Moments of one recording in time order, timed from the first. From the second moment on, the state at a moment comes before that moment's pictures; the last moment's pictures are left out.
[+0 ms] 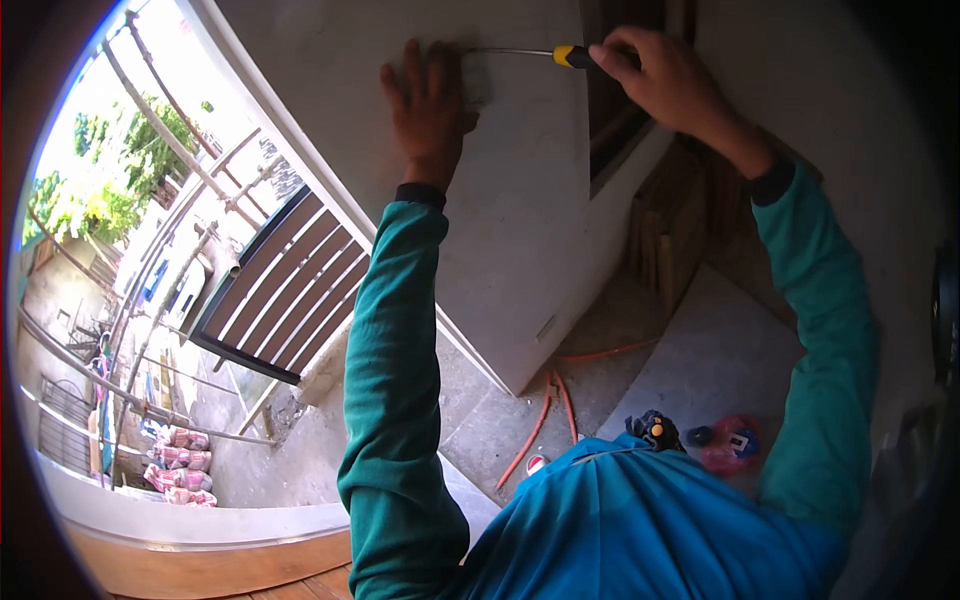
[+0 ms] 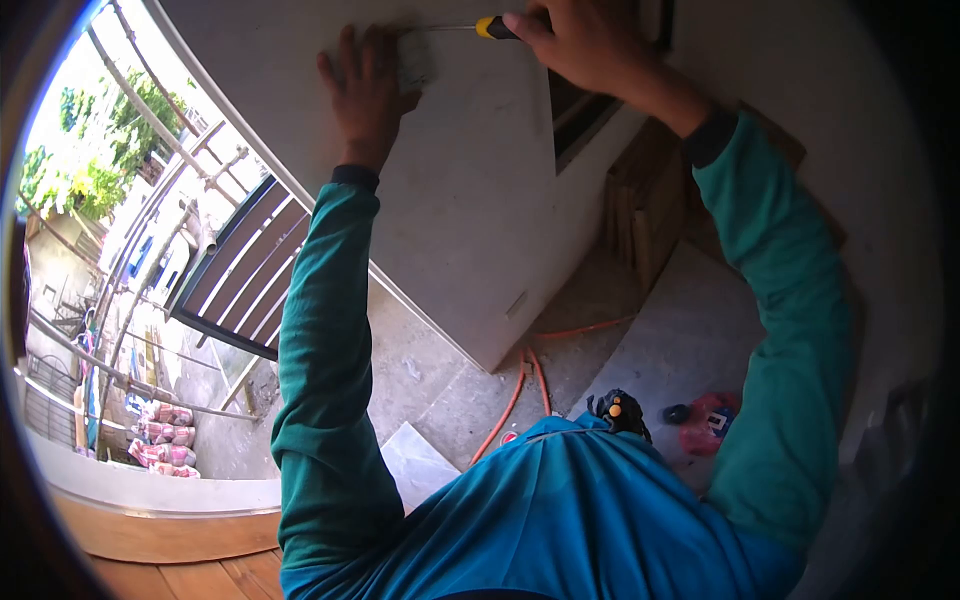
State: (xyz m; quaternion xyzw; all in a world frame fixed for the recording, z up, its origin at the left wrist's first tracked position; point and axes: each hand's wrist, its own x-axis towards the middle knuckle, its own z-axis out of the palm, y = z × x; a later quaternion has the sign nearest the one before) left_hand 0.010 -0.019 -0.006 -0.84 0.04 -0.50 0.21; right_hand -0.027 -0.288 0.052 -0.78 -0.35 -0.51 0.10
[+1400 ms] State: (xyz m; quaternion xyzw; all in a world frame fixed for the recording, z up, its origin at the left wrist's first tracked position) left_hand 0.012 -0.006 0.000 -0.81 0.00 -0.49 0.31; right_hand -0.039 -0.274 0.067 -0.75 -0.42 -0.50 0.12
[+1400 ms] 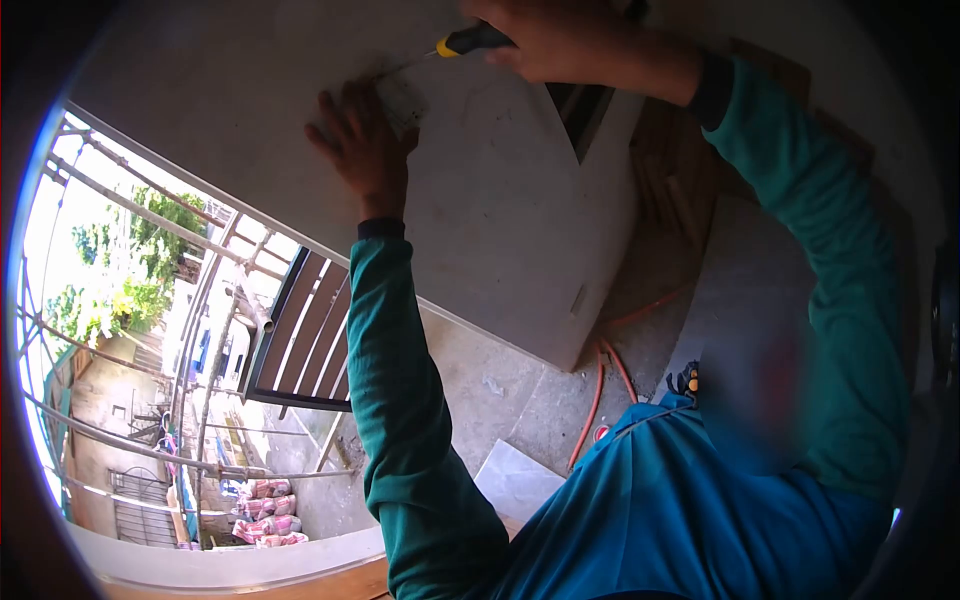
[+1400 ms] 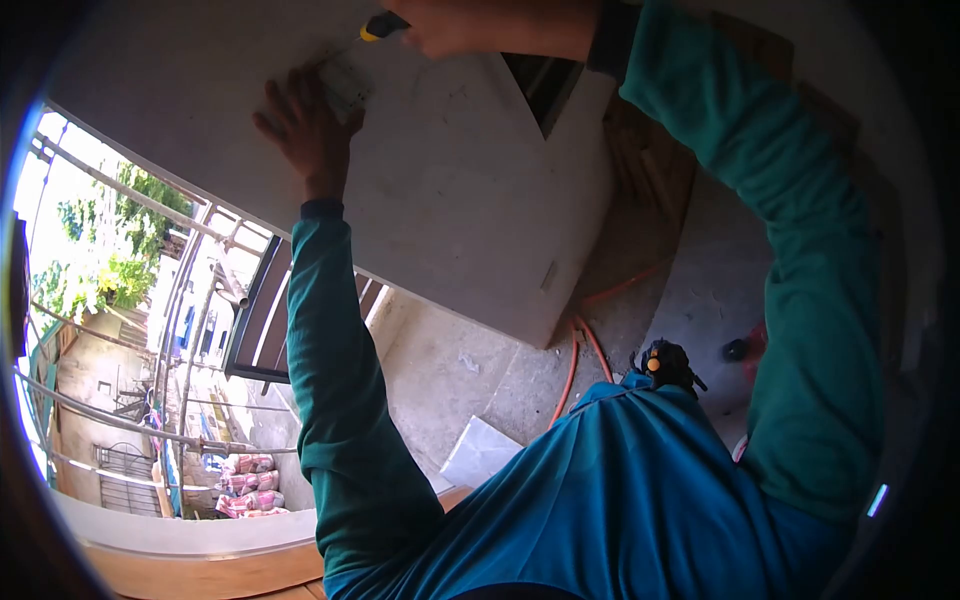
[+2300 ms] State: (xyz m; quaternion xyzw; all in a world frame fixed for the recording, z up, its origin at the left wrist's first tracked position) left_hand 0.014 -0.002 0.002 -0.80 0.01 -0.51 0.32; right_hand -0.045 -0.272 0.067 -0.74 -0.40 -0.53 0.11
